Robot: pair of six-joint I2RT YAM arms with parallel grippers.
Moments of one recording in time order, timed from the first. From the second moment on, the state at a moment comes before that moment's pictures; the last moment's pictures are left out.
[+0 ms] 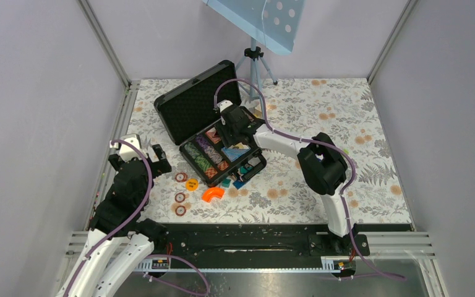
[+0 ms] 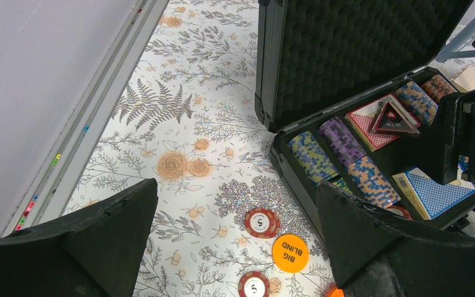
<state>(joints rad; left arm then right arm) -0.44 0.43 0.71 -0.61 -0.59 -0.28 0.79 2.11 1.61 -0.32 0.13 0.14</state>
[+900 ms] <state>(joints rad) -0.44 0.43 0.71 -0.61 -0.58 -0.28 0.83 2.04 1.52 -0.24 0.10 0.13</state>
